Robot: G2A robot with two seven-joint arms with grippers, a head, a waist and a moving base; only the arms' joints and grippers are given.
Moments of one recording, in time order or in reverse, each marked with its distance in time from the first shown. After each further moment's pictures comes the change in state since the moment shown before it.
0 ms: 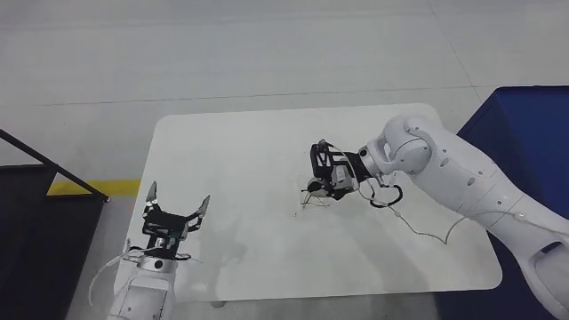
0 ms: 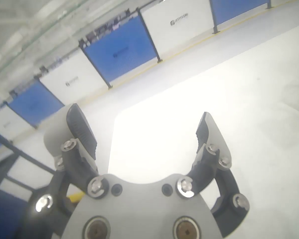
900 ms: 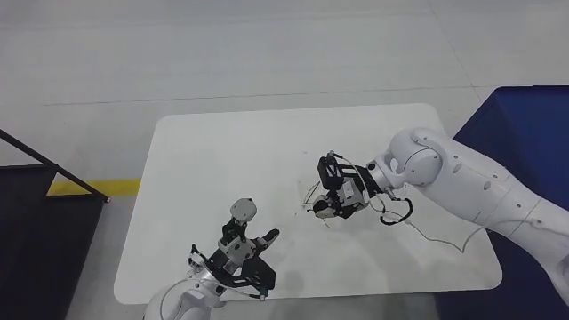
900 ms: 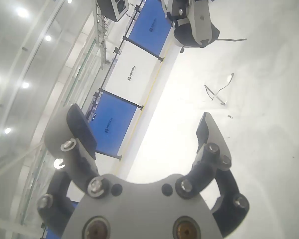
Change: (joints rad) left arm -0.041 0.008 0.193 -0.070 0.608 -0.124 0.044; right arm 0.045 0.070 -0.162 -0.052 0.192 0.000 -0.002
